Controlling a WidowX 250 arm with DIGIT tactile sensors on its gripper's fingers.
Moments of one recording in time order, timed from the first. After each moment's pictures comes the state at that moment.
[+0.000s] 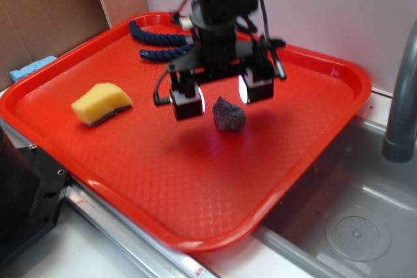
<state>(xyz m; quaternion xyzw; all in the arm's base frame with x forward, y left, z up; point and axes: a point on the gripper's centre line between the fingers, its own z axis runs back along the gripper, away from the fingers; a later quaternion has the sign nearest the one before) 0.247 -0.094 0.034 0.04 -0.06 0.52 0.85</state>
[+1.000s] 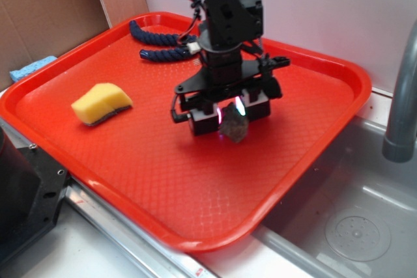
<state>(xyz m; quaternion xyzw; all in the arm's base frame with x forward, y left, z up) 0.242 -0.101 0.023 0.03 -0.05 0.52 0.85</state>
